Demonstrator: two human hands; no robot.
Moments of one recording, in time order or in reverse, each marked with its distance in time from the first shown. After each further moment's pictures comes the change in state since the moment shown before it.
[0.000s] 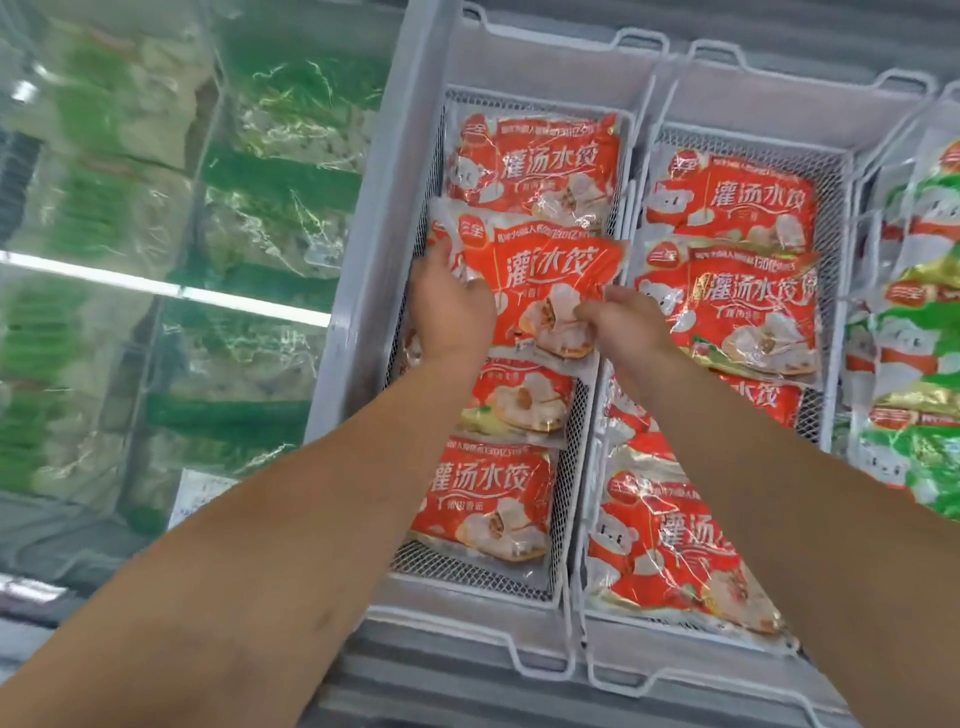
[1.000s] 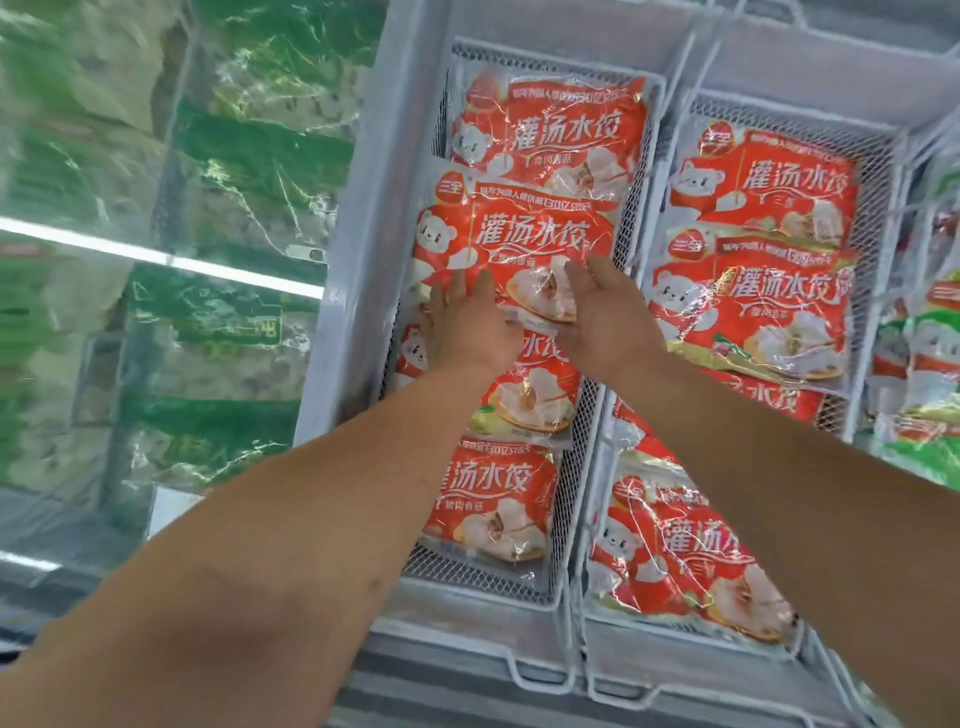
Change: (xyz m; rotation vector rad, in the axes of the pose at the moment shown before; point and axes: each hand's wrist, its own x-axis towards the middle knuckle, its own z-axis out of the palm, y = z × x) left_hand 0.020 -0.044 0.031 0.729 -0.403 0.094; right_hand 0.053 0.022 0.016 -1.171 -0.120 -0.440
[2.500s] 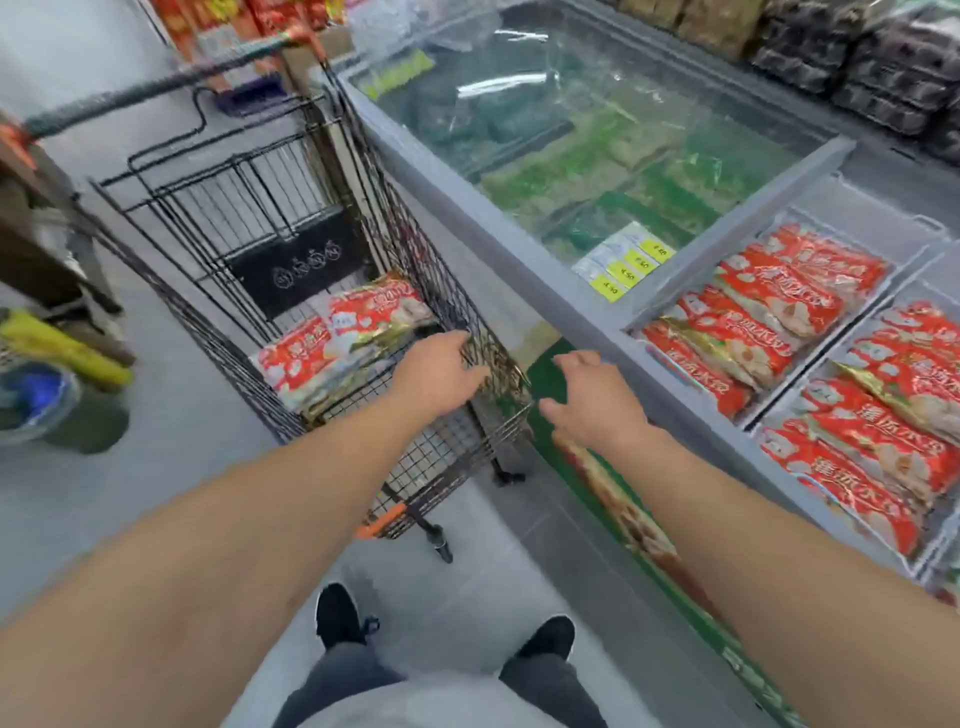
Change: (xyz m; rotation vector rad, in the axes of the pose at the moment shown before) left_hand -0.594 -0.294 0.055 -0.335 0.460 -0.304; right_hand -0.481 -0.239 0.164 -0.207 0.010 -0.616
